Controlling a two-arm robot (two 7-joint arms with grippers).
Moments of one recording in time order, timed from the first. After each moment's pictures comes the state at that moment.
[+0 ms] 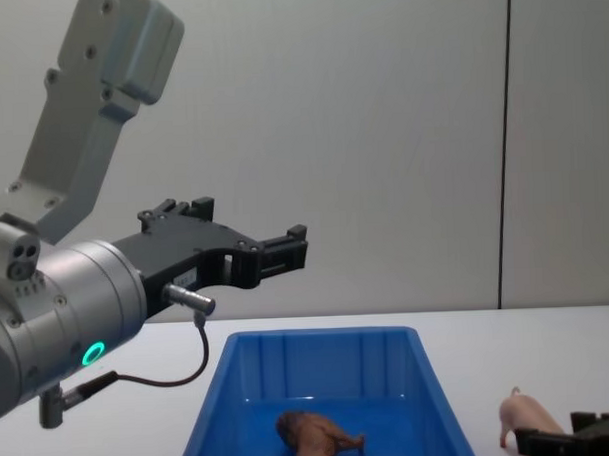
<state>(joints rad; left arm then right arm) -0.24 0.38 0.45 -1.63 -0.20 0.01 -0.01 0.09 0.32 -0.26 -1.53 0.32 0.32 0.23</state>
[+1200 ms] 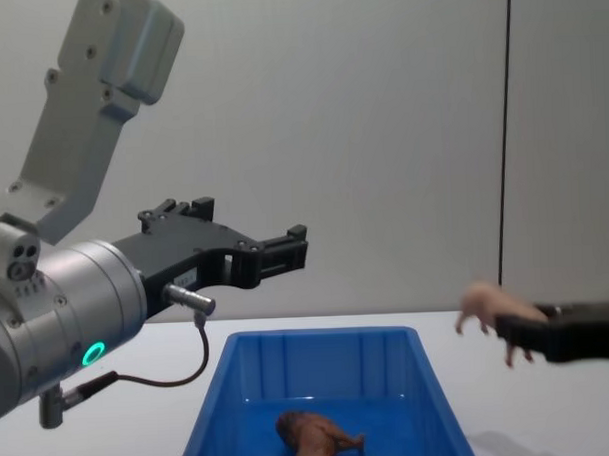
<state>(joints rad) -0.24 0.38 0.45 -1.63 -0.20 0.01 -0.01 0.15 0.30 -0.25 -1.59 0.30 0.28 0.26</state>
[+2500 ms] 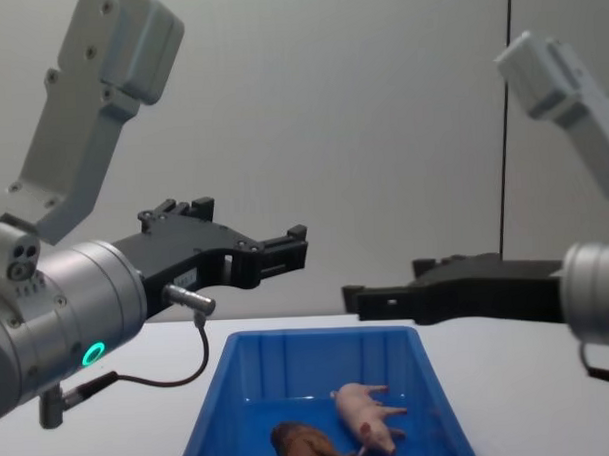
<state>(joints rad) -0.24 0.38 0.45 -1.63 -0.20 0.01 -0.01 0.30 0.20 -0.34 -1.50 0.19 0.28 0.44</state>
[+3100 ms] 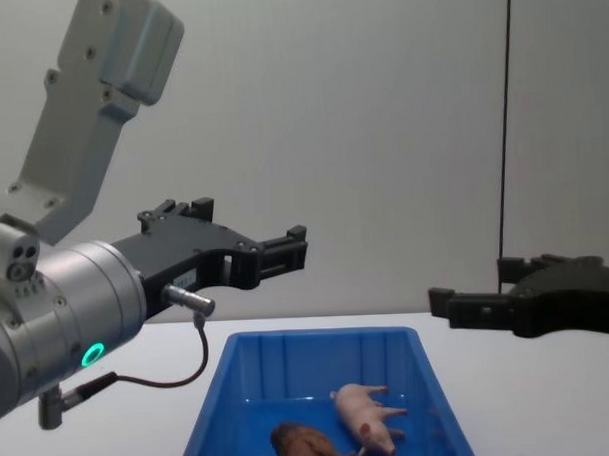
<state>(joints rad) -0.24 0.38 0.45 -1.63 -0.20 0.01 -0.01 0.17 0.33 -0.27 -1.60 0.26 0.17 0.43</state>
